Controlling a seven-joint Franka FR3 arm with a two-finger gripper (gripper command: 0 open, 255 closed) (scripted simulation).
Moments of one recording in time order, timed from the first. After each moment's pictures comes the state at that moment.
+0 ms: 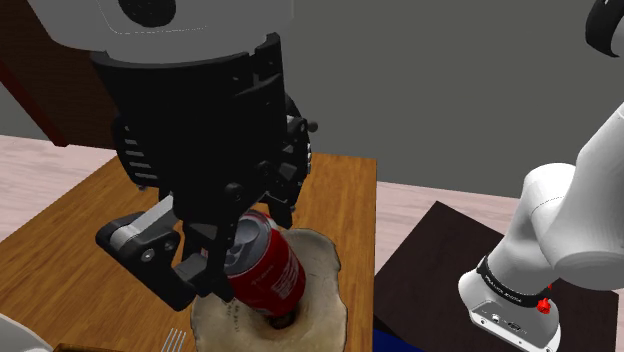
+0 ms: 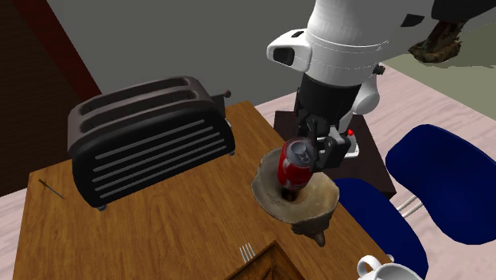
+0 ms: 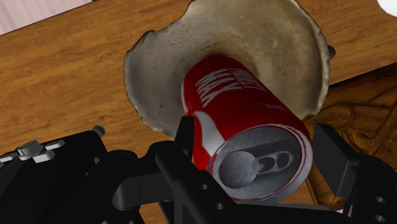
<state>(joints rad) 0.40 -0.02 0.68 -1.48 0.02 1.47 0.84</state>
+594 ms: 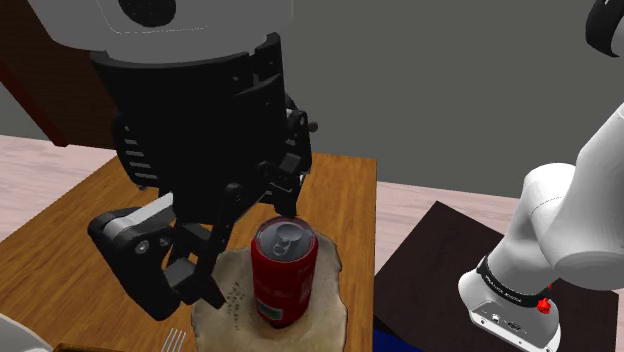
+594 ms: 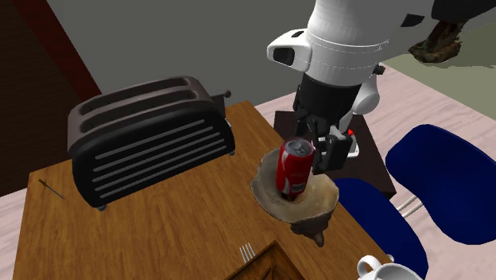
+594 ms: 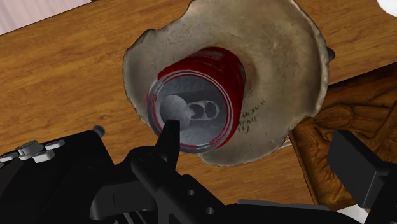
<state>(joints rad) 0.40 -0.02 0.68 -1.48 0.02 1.47 0.84</state>
